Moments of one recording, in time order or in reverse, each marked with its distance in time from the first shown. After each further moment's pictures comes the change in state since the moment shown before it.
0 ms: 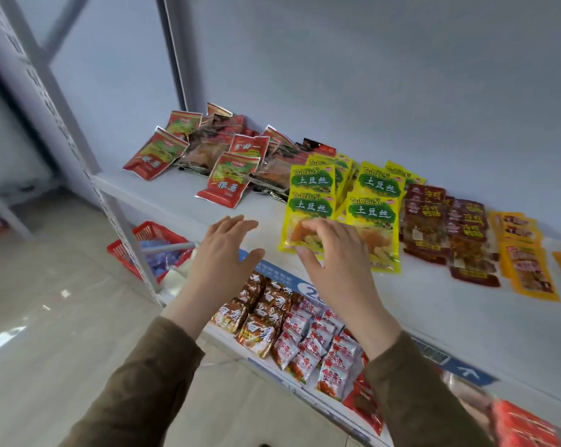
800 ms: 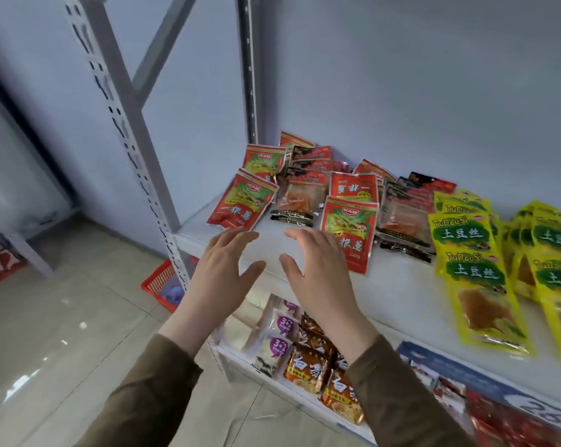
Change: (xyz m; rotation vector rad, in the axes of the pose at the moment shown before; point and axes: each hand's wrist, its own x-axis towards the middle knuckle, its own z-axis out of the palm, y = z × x) left_hand 0.144 -0.263 -0.125 -0.013 -0.015 0.037; right_hand 0.186 -0.217 0.201 0.072 -0.018 -0.008
